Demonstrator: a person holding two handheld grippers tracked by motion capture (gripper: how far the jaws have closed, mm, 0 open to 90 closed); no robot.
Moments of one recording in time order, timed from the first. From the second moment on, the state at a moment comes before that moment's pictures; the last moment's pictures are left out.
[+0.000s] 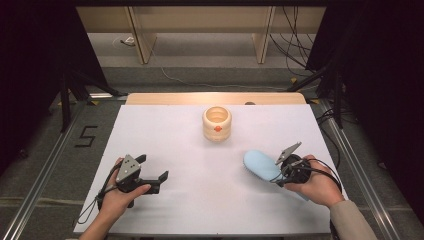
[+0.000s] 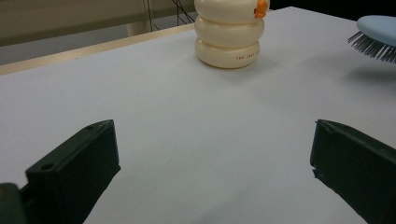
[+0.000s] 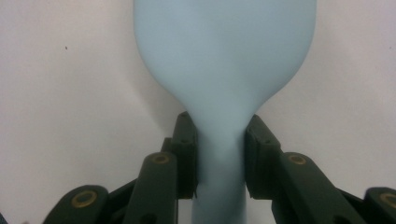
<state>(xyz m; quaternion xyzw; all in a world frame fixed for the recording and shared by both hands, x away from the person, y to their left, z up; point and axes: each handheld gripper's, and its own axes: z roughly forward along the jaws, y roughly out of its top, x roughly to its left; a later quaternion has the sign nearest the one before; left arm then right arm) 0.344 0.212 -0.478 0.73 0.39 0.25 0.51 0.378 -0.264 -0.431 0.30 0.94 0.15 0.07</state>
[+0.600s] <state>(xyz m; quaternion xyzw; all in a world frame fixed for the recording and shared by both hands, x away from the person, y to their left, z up) 0.344 0.212 -0.478 0.73 0.39 0.25 0.51 0.378 -0.267 -0.425 0.31 0.92 0.20 0.10</state>
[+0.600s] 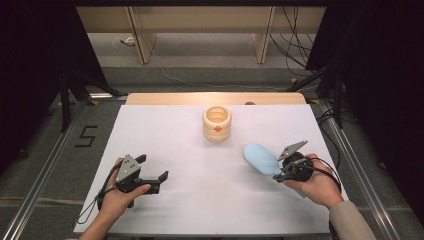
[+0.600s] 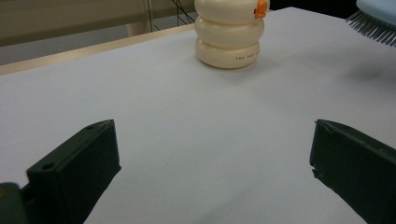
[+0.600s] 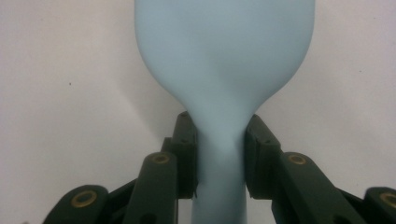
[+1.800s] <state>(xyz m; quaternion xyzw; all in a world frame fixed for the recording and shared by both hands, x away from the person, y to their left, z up) 0.344 0.212 -0.478 0.73 0.39 0.24 0.51 0.378 -0.267 -0.422 0.38 0.86 0.31 0.14</state>
